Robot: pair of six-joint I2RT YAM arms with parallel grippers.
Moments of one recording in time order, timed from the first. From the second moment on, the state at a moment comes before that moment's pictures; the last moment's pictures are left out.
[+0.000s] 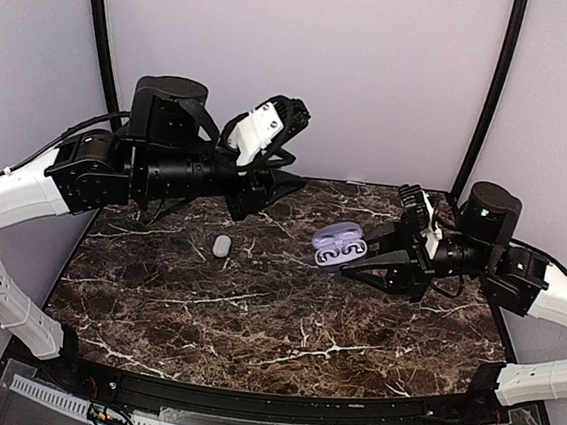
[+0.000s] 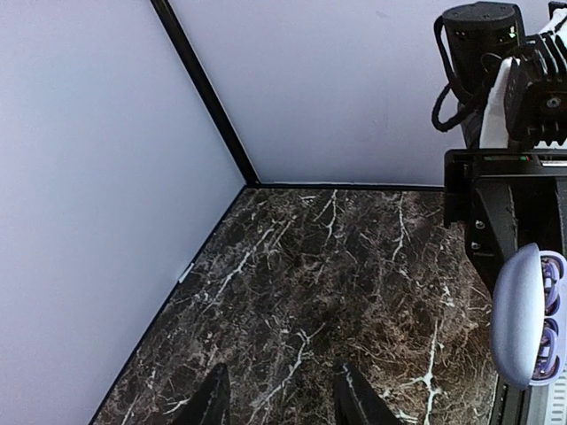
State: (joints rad) left arm -1.16 1.39 1.55 -0.41 -0.19 0.31; right arm 0.91 0.94 0.82 0.05 -0.78 -0.09
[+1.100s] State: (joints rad) left arm -1.27 1.48 1.62 -0.57 -0.10 0.31; right arm 0.90 1.03 0.87 0.01 -0.82 -0.02
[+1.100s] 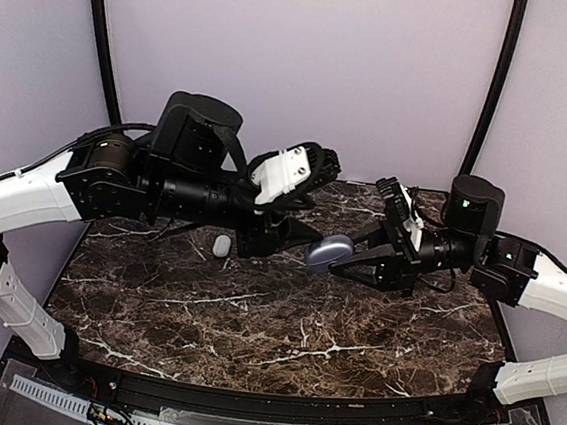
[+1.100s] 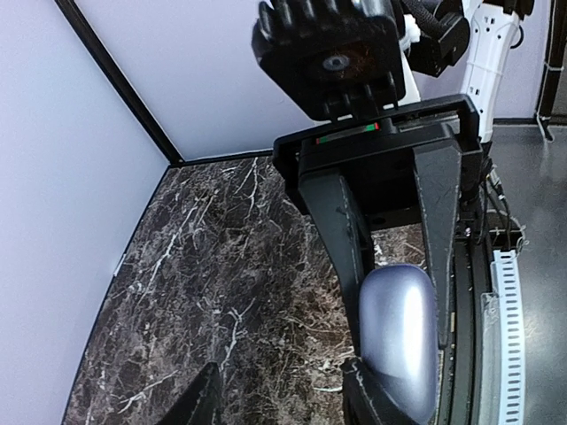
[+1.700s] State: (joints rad) left arm -1.14 1.55 1.77 -0.79 0.40 0.18; right arm 0.89 1.02 0.88 -0.03 -0.77 -0.05
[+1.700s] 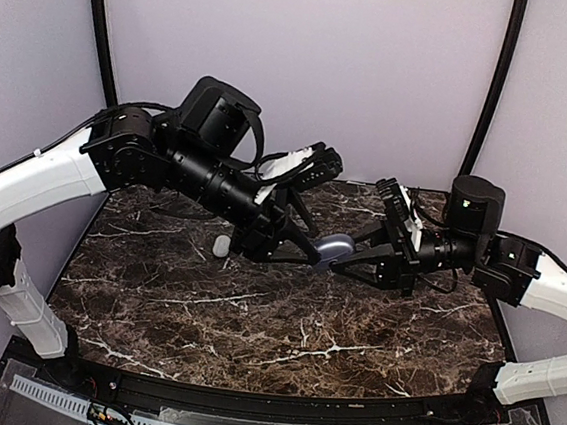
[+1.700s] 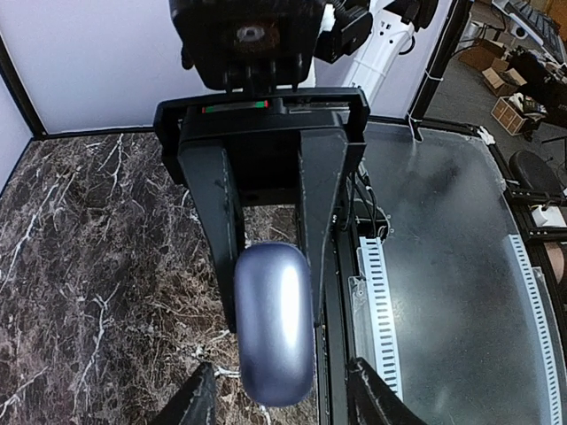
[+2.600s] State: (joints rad) left arm -1.13 1.63 1.80 -0.83 0.40 0.16; right arm 0.89 1.02 0.88 -0.04 -0.72 -0.04
